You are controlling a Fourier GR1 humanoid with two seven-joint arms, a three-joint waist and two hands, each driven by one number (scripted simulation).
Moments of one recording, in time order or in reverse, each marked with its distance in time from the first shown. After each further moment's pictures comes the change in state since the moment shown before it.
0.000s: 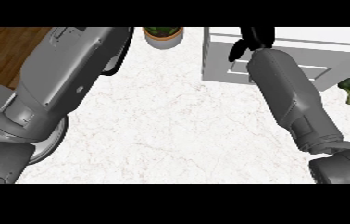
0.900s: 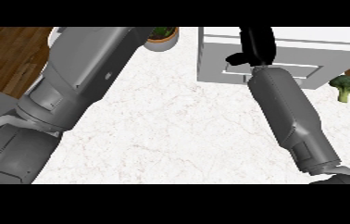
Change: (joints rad) left arm -0.189 -0.107 0.034 0.255 0.021 0.041 -0.092; right arm 0.211 0.018 0.104 -0.280 0.038 0.020 0.119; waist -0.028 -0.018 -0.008
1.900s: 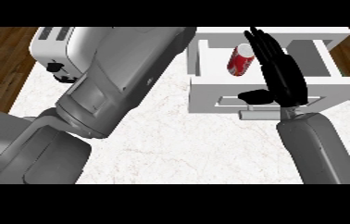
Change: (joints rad) left arm -0.146 -0.145 0.015 0.192 0.053 0.056 -0.119; right arm 0.466 -0.093 0.142 -0.797 -0.193 0.465 0.061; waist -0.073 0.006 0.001
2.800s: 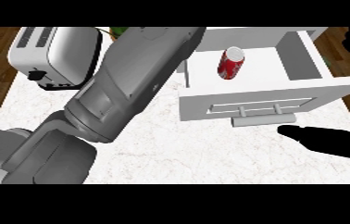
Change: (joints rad) left arm 0.019 -0.023 -0.022 -0.034 0.013 0.046 0.013; right arm 0.248 -0.039 -0.232 -0.651 -0.511 0.242 0.195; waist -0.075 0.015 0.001
